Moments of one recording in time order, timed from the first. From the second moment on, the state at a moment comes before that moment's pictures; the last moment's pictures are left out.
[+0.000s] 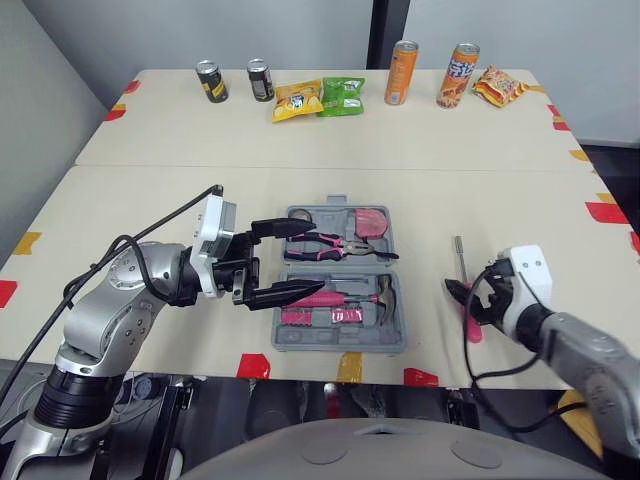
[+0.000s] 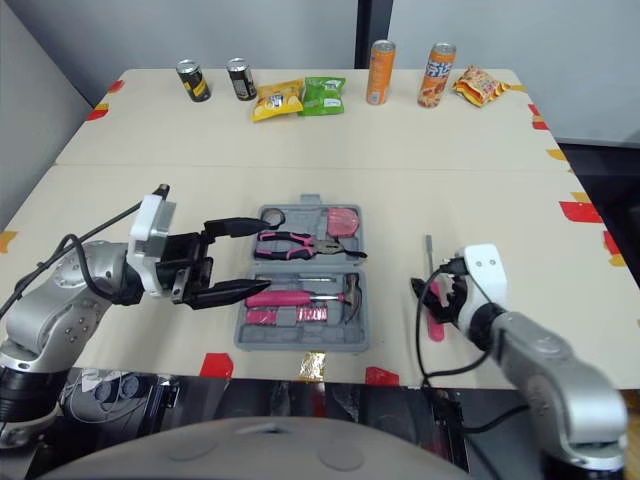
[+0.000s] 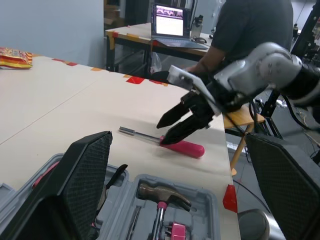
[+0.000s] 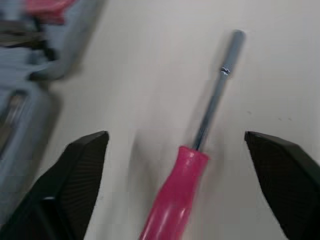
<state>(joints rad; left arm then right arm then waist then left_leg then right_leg) -0.05 0.65 0.05 -0.47 -0.77 0.41 -1.12 0.19 -0.63 -0.35 -0.68 0.64 1.17 0.44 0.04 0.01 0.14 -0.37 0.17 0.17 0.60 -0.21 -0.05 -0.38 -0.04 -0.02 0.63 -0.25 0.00</state>
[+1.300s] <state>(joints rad) 0.18 0.77 0.24 -0.85 -1.01 0.45 -0.89 -0.97 -0.85 1.02 0.87 0.02 -0.98 1.56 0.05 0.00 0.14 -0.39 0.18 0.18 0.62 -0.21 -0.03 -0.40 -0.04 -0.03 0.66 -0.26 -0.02</state>
